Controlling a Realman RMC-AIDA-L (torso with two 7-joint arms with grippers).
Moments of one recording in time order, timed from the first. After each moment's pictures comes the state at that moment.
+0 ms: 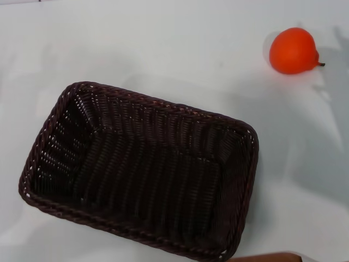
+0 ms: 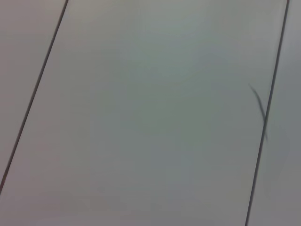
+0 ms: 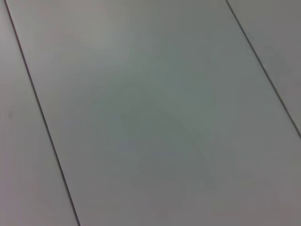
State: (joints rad) left arm -0.23 -2.16 -2.88 -0.20 1.10 -1.46 2.53; right arm 0.34 2.10 2.30 -0.08 -0.48 1.59 0.57
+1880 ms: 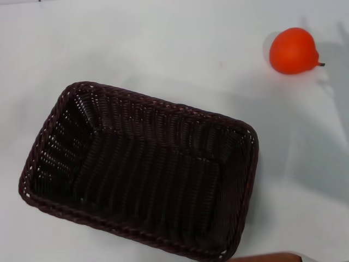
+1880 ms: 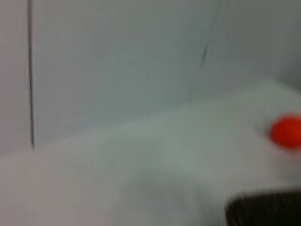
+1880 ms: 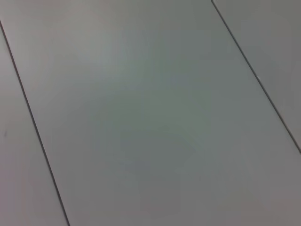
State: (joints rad) left arm -0.17 -2.05 -2.58 -1.58 2.04 -1.82 1.13; right arm 0.34 2.09 2.31 -0.06 -0.47 1.59 0.62
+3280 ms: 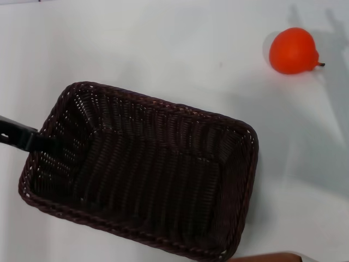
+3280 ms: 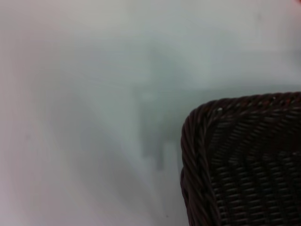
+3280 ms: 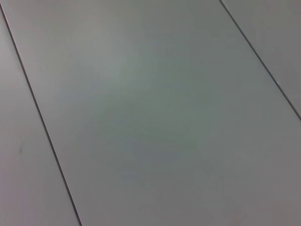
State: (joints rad) left arm -0.32 -2.16 -1.99 -1.75 2.60 -1.82 0.55; right arm 0.38 2.09 2.31 -0.04 -0.47 1.59 0.66
